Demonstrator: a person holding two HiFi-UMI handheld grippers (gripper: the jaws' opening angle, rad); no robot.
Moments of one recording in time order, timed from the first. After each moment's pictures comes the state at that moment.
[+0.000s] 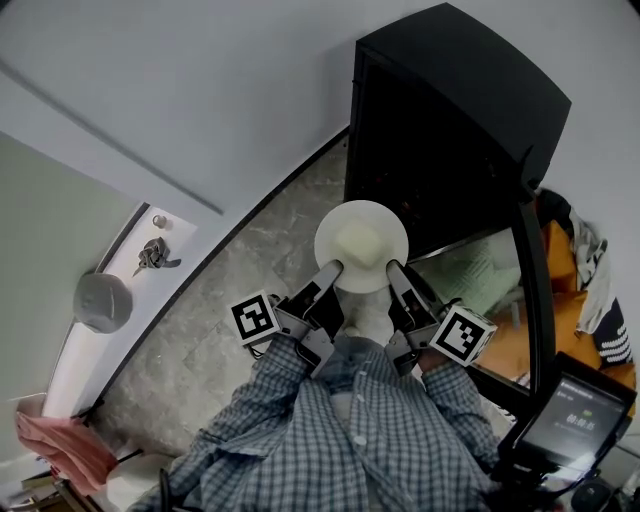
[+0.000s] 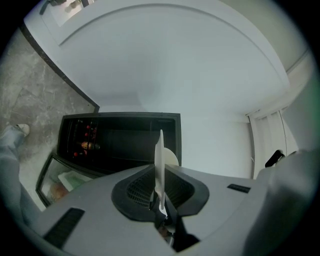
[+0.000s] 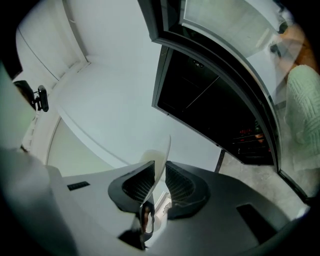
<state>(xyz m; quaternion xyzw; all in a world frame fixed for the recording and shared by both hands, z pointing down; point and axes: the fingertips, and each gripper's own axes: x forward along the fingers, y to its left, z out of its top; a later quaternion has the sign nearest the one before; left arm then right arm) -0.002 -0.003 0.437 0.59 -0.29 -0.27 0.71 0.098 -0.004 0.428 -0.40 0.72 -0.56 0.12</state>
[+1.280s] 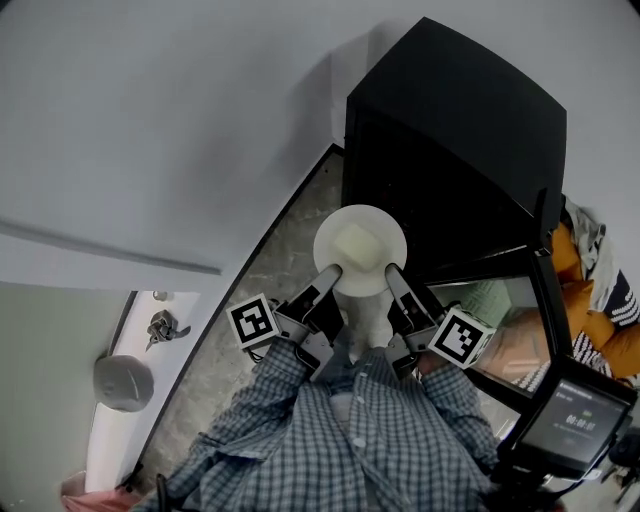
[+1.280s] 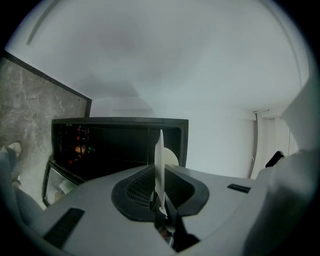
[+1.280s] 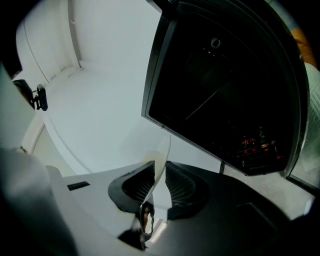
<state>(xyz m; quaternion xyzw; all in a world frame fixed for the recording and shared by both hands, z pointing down) -0.019 -0.083 0.445 0.59 -0.25 -0.24 0.73 0.081 -0.076 0.433 -0.44 0.69 -0.55 0.14</state>
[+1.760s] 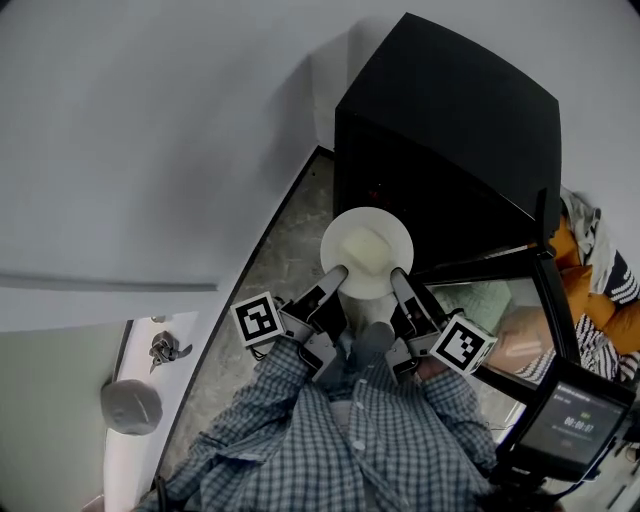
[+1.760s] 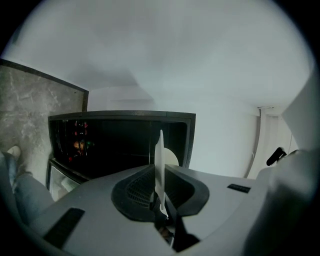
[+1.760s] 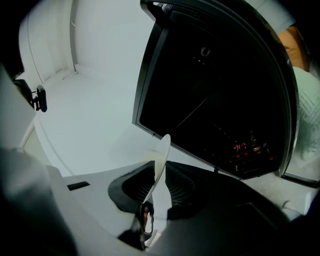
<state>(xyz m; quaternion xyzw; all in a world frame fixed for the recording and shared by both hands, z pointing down) -0.026 -0.025 0.443 0.57 -0.30 -0.24 0.72 0.075 -0.024 0.438 -0.41 0.68 -0.59 0.11</state>
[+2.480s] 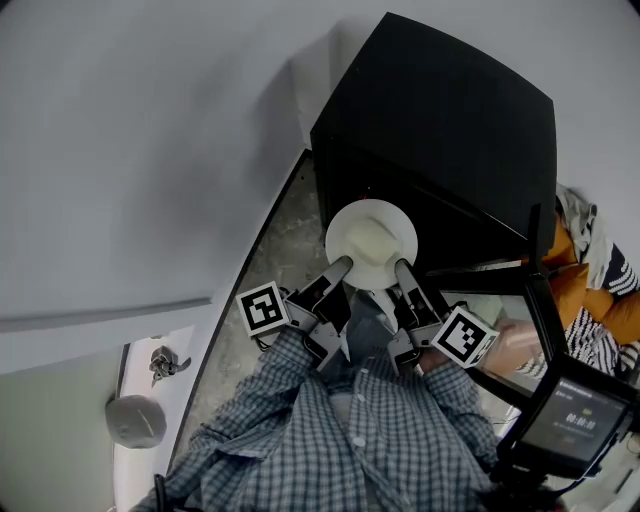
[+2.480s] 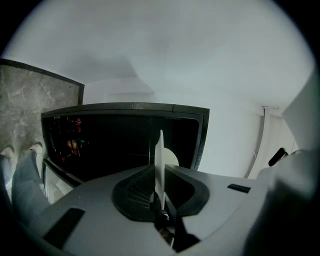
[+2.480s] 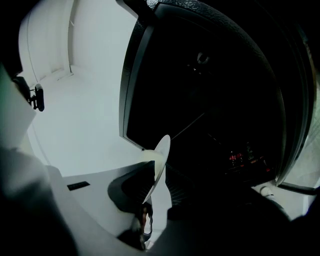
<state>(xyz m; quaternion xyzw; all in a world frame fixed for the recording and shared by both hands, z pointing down) -0.014 -0.054 0.447 0.59 -0.28 -0.24 0.72 0.086 -0.050 0.437 -0.44 0.69 -0.56 0.12</state>
